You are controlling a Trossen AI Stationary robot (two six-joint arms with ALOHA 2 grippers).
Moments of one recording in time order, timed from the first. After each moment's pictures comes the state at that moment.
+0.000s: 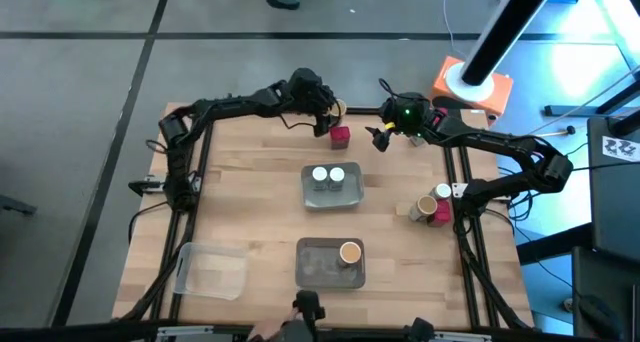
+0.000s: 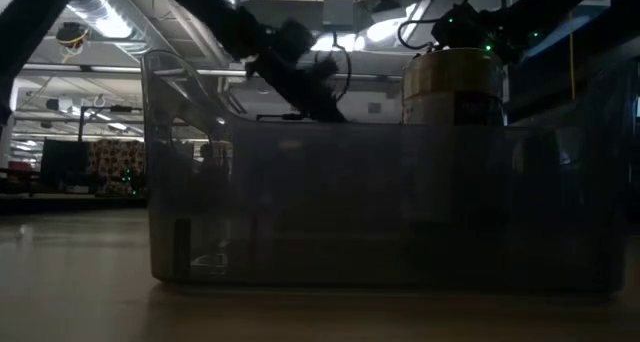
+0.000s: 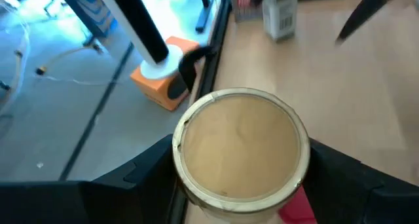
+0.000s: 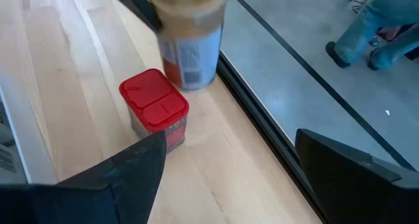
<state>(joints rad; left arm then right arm) 0.57 1.90 1.46 -0.11 0.16 0.45 -0.64 1.31 0.81 -0.06 -0.02 -0.21</state>
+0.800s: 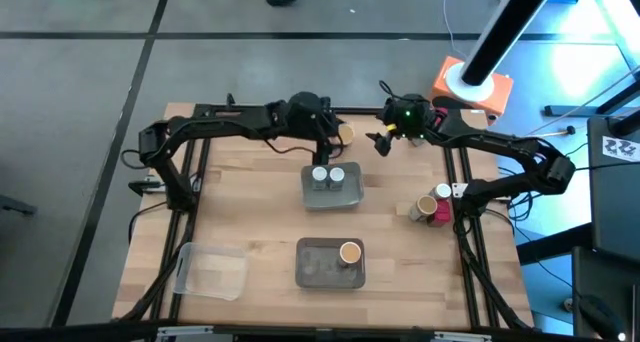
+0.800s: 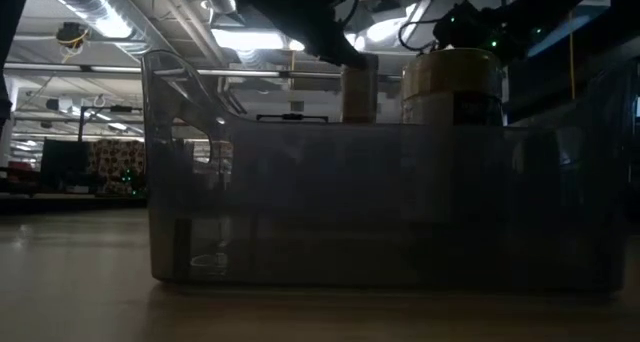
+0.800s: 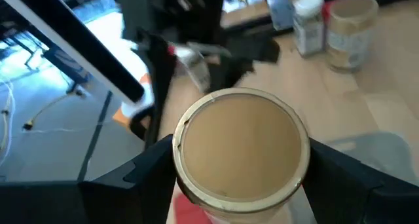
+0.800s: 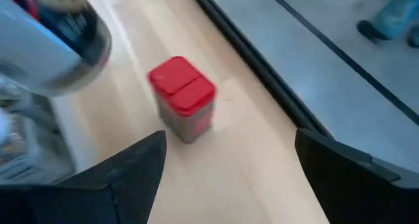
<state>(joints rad) 0.29 1.71 1.46 -0.27 0.02 0.46 -0.61 1.29 0.81 -0.13 -0.10 -0.13</state>
